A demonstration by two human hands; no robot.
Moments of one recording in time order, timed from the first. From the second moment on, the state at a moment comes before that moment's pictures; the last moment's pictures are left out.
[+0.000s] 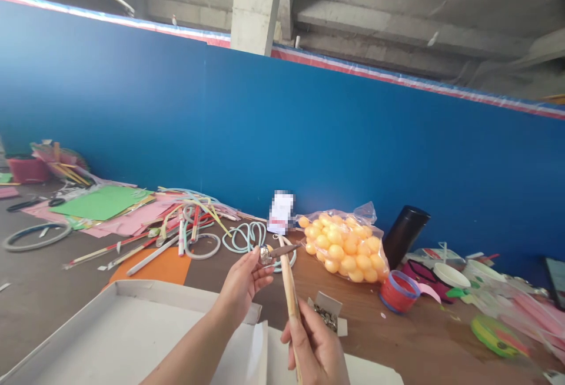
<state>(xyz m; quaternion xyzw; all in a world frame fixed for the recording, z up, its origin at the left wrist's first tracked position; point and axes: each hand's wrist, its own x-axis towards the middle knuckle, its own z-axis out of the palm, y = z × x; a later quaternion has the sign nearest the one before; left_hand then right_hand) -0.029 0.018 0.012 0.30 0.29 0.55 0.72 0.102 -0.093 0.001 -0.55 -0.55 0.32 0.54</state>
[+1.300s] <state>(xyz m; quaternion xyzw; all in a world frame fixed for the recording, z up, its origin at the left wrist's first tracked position) -0.030 0.015 0.022 0.19 0.29 0.52 0.78 0.100 -0.093 0.000 -0.55 -0.55 0.31 0.54</state>
